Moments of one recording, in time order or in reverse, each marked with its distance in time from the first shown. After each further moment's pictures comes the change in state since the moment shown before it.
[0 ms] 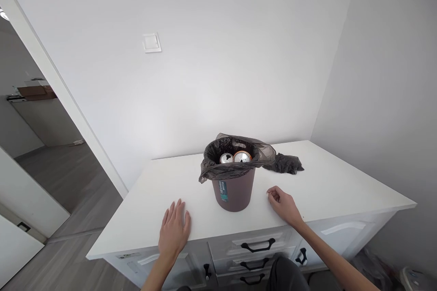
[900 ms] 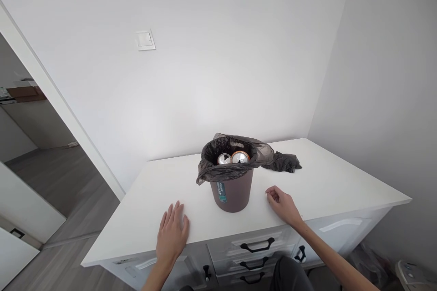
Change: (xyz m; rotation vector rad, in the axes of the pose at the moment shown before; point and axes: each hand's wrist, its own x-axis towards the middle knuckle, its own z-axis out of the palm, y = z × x) left_hand 0.003 0.001 -0.002 0.015 0.004 0.023; right_hand 0.000 0.000 -0.003 0.038 -0.001 -0.007
